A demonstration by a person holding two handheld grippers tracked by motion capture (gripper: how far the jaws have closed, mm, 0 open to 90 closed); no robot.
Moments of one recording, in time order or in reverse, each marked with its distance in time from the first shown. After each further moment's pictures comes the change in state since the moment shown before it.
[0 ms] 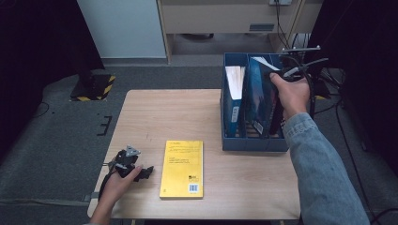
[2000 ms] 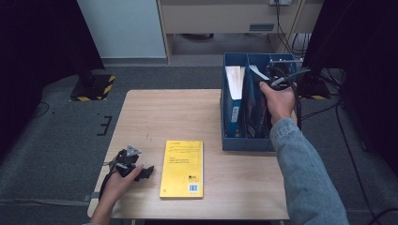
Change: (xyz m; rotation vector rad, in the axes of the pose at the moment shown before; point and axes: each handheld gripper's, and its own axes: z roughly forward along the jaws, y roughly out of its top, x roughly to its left) left arm -0.001 0.002 0.002 -0.003 -0.006 0.006; right arm 0.002 -0.027 0.047 0.003 -0.001 -0.006
